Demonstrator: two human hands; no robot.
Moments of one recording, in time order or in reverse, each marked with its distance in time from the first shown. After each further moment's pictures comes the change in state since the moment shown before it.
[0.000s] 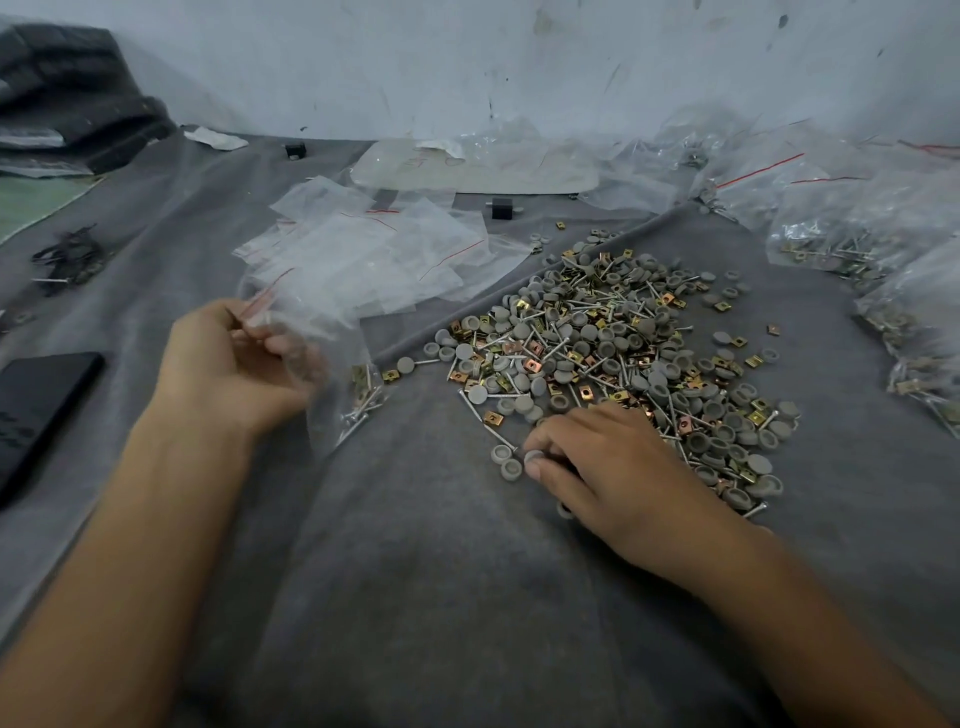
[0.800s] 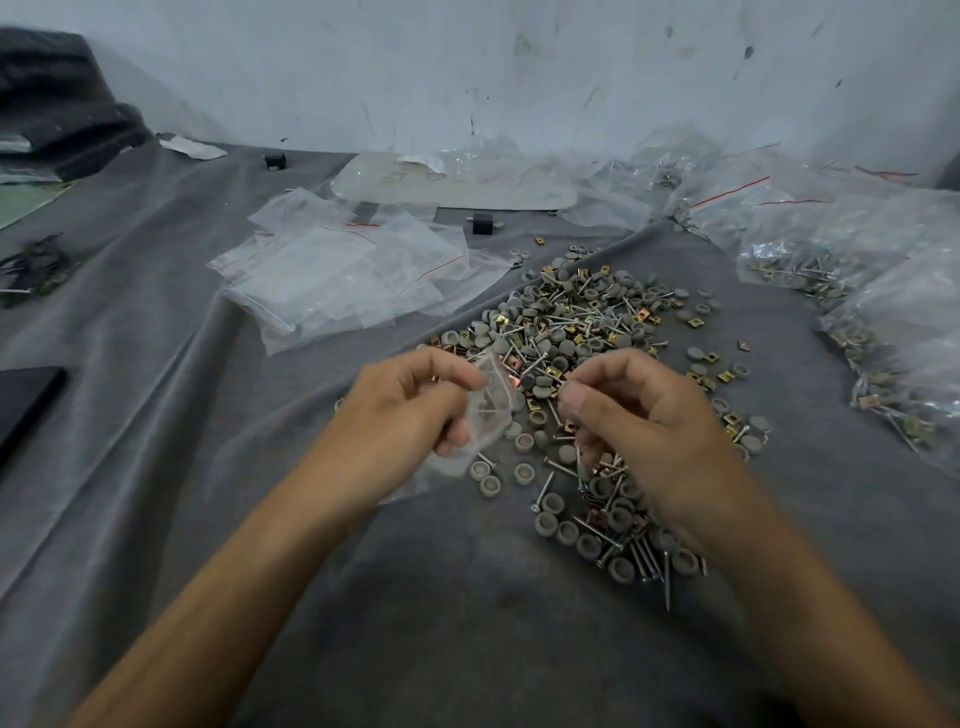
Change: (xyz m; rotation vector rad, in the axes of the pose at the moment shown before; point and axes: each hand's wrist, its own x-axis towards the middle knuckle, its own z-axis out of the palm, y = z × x) left_hand -0.038 -0.095 0.031 1.089 -0.380 0.292; right_hand 0.001 0.011 -0.027 0.965 0.364 0.222
